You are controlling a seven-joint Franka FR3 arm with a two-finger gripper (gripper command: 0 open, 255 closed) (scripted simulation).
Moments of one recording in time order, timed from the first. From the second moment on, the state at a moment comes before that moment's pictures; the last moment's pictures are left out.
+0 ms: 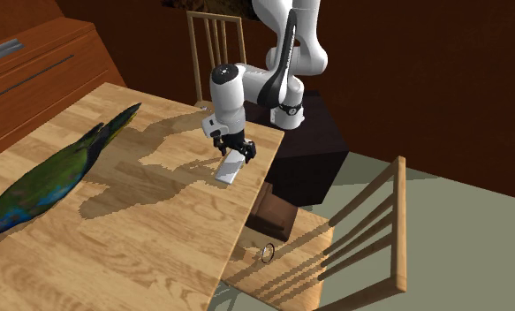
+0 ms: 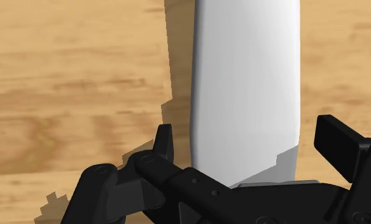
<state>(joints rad) -0.24 -0.12 -0.46 -2.49 -0.07 2.39 -0.13</state>
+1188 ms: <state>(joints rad) -0.24 -0.19 -0.45 -2.47 -0.10 2.30 -0.11</state>
